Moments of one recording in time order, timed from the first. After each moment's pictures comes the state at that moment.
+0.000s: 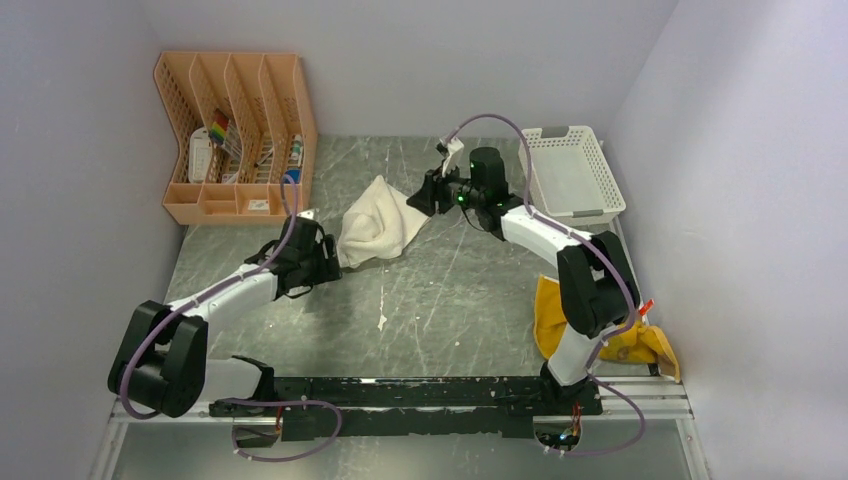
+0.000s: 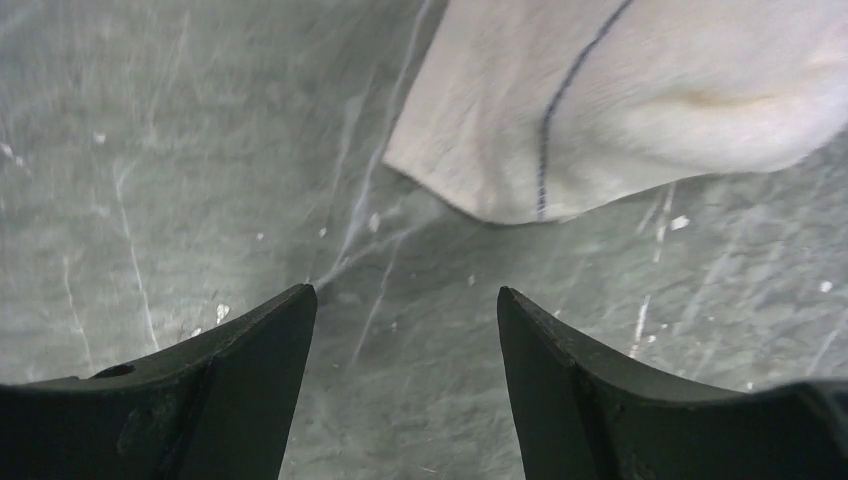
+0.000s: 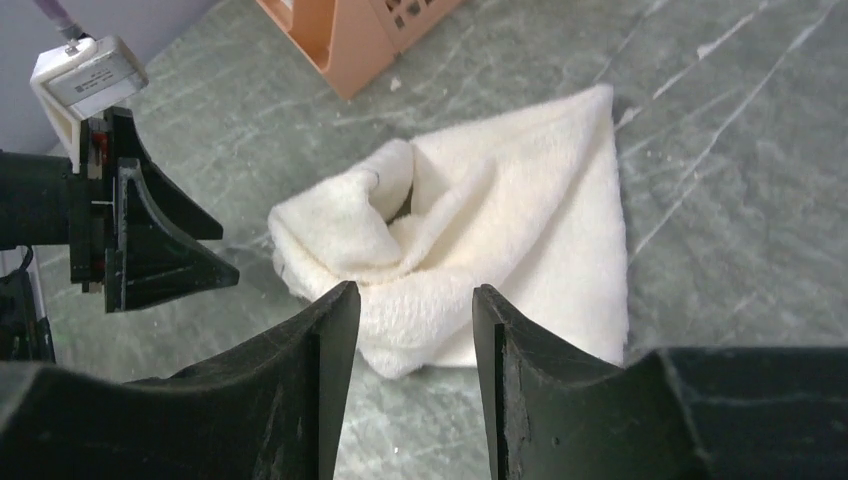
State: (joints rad) left arm -0.37 1.29 0.64 -0.22 -0.08 -0.48; right arm 0.43 1.76 1.17 0.27 -0.60 0.13
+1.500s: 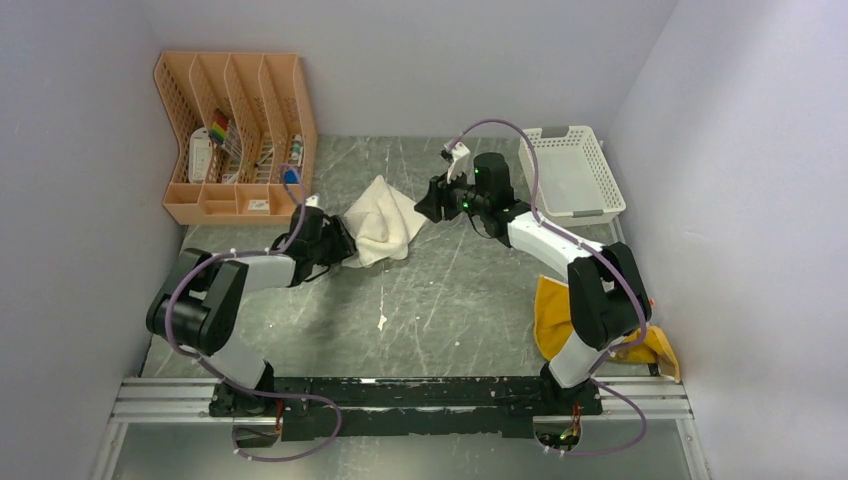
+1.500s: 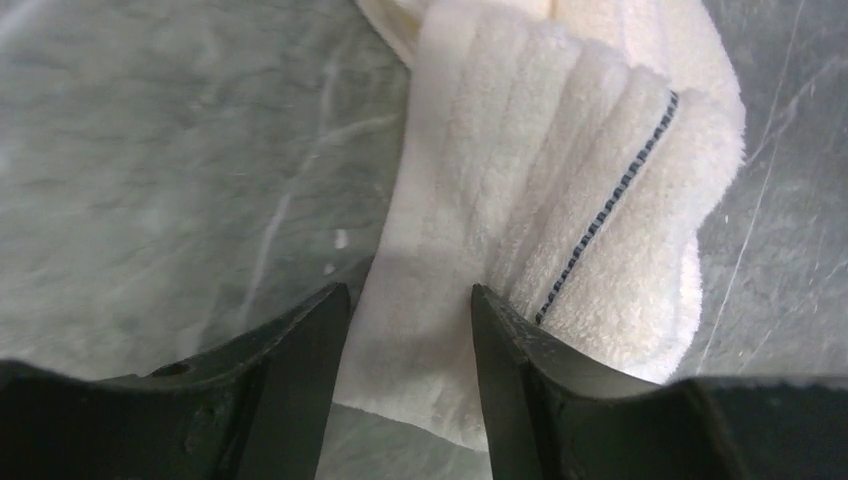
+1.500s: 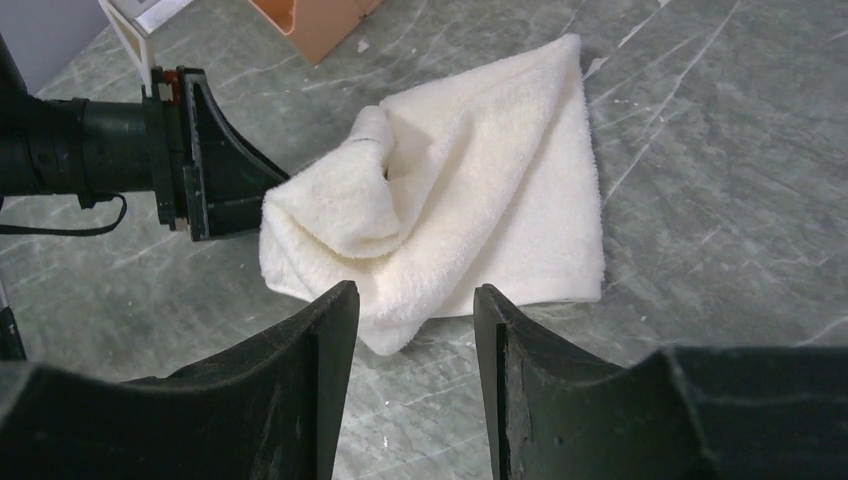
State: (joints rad) left arm -0.31 1.60 0.61 0.30 0.06 -0.65; right arm 0.43 1.67 1.09 0.18 -0.52 0.09
